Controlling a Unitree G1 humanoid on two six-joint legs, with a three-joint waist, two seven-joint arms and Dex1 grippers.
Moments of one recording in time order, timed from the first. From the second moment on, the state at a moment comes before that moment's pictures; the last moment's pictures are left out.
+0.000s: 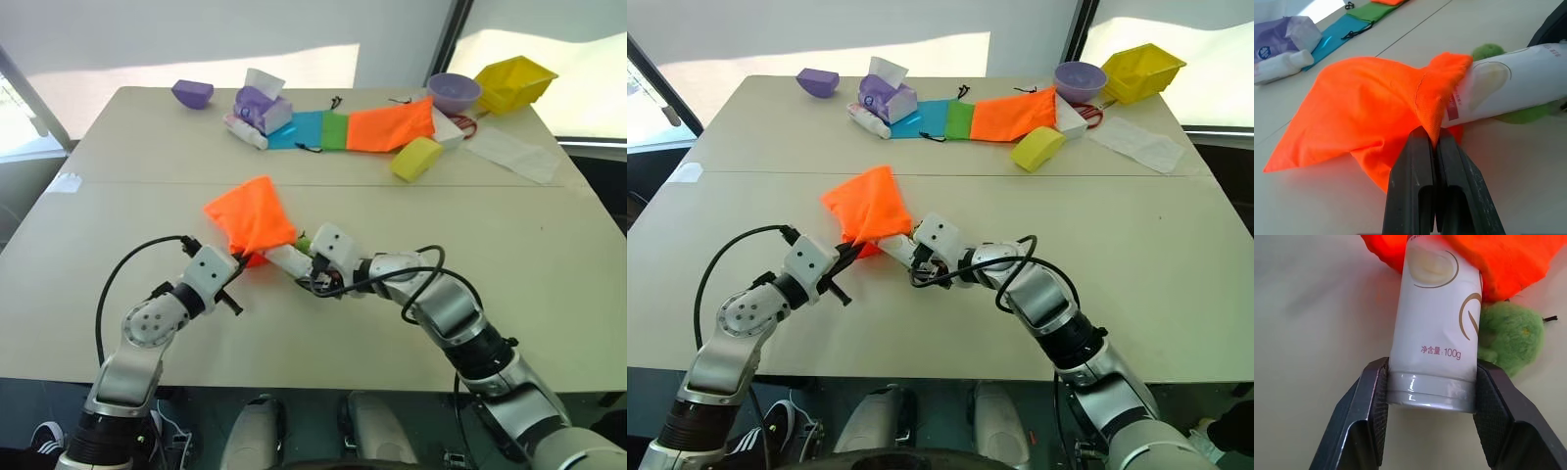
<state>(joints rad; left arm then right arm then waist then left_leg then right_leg) -0.03 0.49 -0.02 -0.28 -0.03 0.16 -0.54 -0.59 -0.33 0.46 -0.17 0.15 0.88 0.60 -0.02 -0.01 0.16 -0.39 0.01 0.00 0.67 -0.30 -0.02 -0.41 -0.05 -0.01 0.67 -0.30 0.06</state>
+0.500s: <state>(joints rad) -0.03 0.50 0.00 -0.28 -0.03 0.17 -0.53 -0.72 -0.12 0.45 0.03 0.12 0.98 0.54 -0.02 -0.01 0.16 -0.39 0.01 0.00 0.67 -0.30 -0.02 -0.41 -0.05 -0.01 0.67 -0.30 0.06</state>
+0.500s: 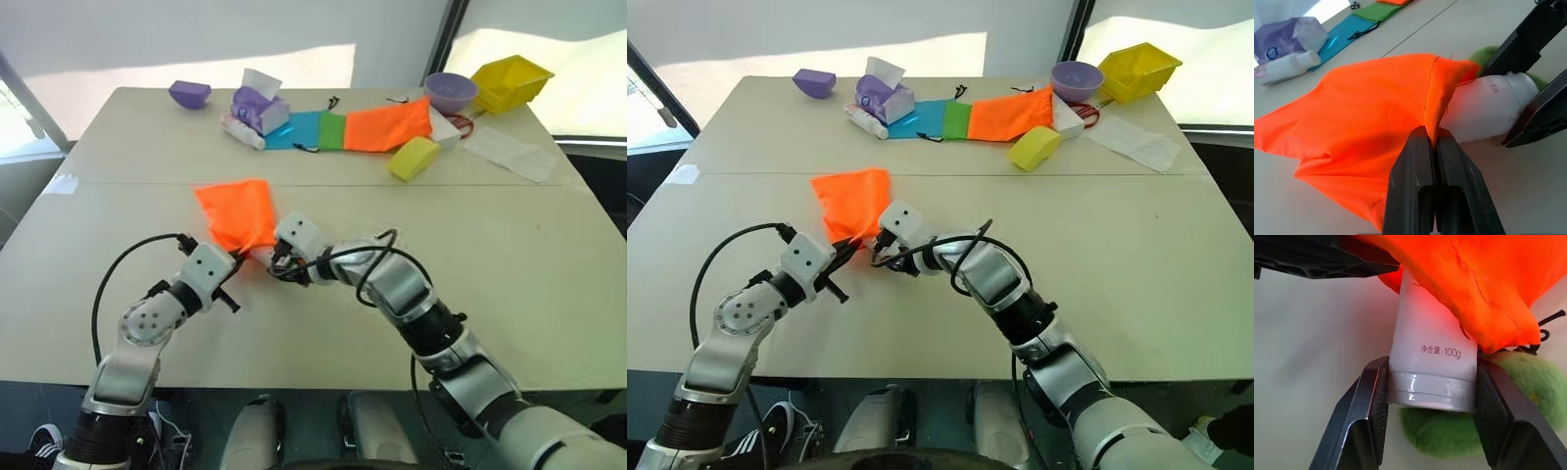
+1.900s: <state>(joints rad) 0.01 0.49 0.03 -0.36 -0.08 0.27 -0.54 -0.85 0.14 0.29 0.35 0.17 1.00 0.41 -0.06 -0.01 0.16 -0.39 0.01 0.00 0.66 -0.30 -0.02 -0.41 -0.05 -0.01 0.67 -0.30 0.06</state>
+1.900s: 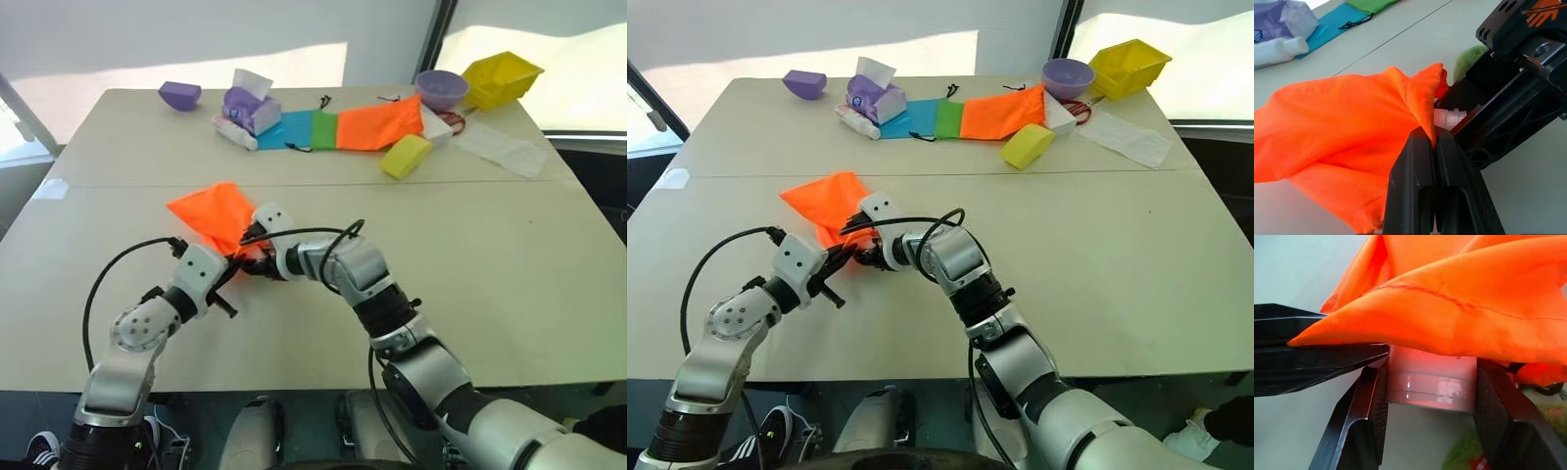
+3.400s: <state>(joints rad) 0.03 0.47 0.06 -0.33 -0.11 0.21 -0.53 -0.88 0.16 0.16 0.43 0.34 1.00 0.32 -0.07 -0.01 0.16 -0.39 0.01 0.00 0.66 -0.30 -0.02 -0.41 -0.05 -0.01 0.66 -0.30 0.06</state>
